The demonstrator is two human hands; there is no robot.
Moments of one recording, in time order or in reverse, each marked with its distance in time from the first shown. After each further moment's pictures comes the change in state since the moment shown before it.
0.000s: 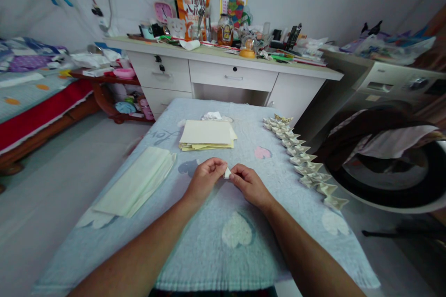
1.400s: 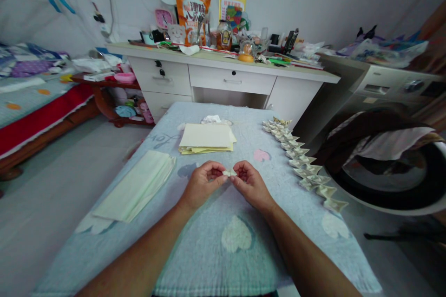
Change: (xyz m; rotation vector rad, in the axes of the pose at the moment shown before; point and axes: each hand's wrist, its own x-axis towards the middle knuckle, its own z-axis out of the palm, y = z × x) left_hand -0.004 0.003 -0.010 0.135 -0.073 0.150; right_hand 0.001 0.001 0.002 0.204 0.127 -0.038
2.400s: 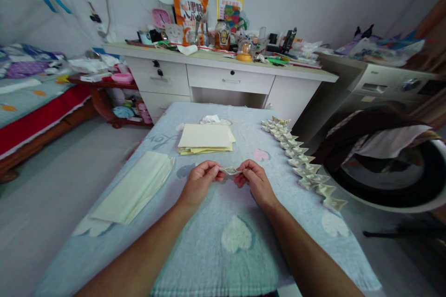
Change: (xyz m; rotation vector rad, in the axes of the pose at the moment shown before) left_hand 0.002 -0.001 0.003 -0.258 0.094 -0.154; right_hand 0.002 -0.002 -0.010 0.151 0.111 0.132
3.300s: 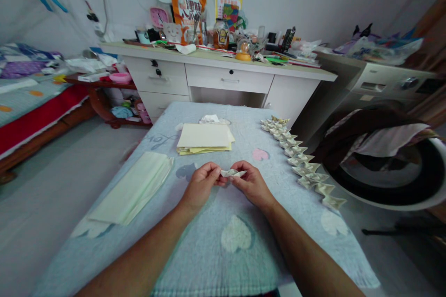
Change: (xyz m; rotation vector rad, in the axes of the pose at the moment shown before) left_hand -0.003 -0.001 0.006 0.024 -0.065 -0.064; right_hand 0.002 0.009 0.004 -0.120 -0.120 -0.057
